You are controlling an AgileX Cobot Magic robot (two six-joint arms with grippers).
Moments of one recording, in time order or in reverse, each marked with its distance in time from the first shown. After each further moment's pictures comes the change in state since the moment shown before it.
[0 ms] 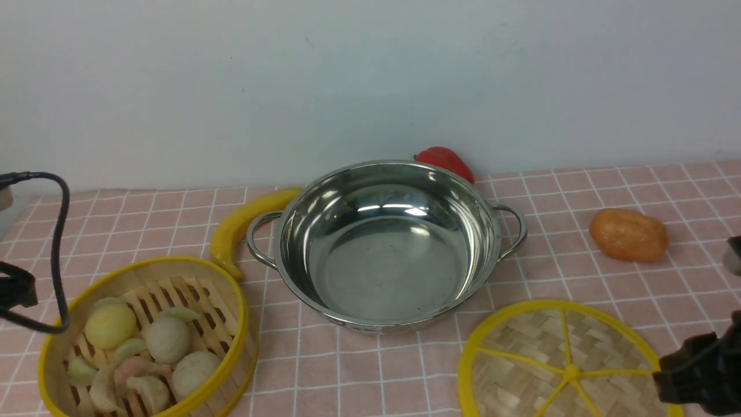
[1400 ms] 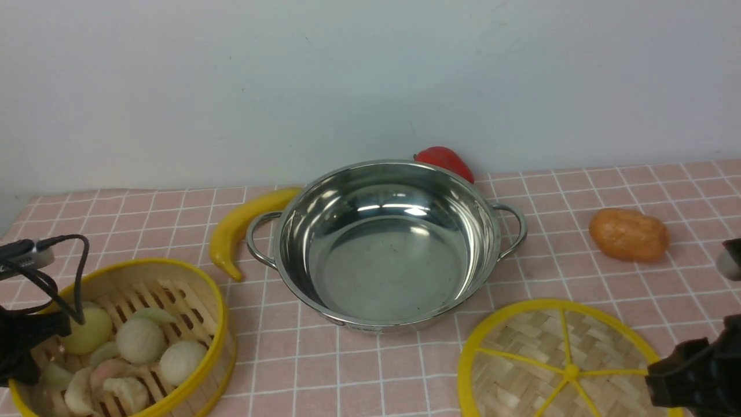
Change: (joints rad) right arm 0.000 0.000 0.000 0.097 0.008 -0.051; left arm 0.171 0.438 -0.041 -0.194 -0.242 0.310
